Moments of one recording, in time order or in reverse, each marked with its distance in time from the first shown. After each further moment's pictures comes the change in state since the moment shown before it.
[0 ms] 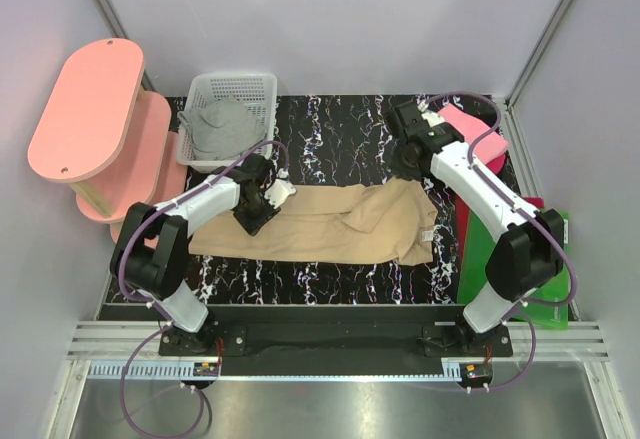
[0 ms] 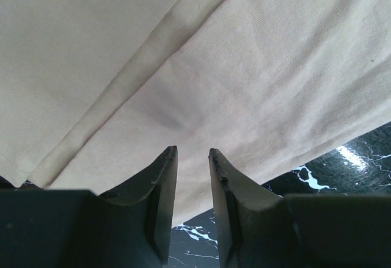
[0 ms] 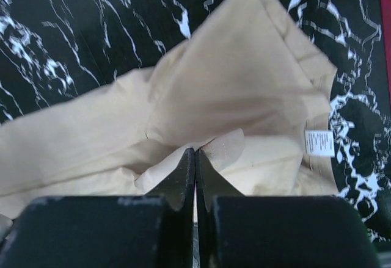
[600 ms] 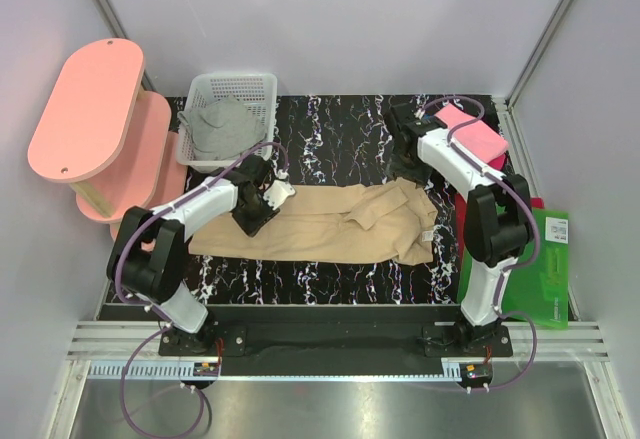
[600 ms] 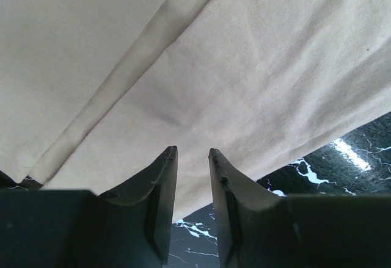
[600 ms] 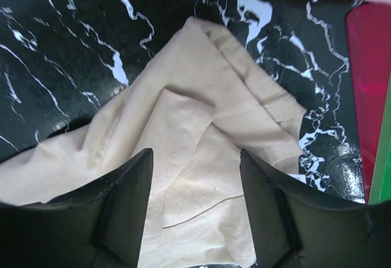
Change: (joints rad) left arm 0.002 -0.029 -0.017 -0.002 0.003 0.011; right arm -0.098 0.261 0.079 -0.005 0.033 -0.069
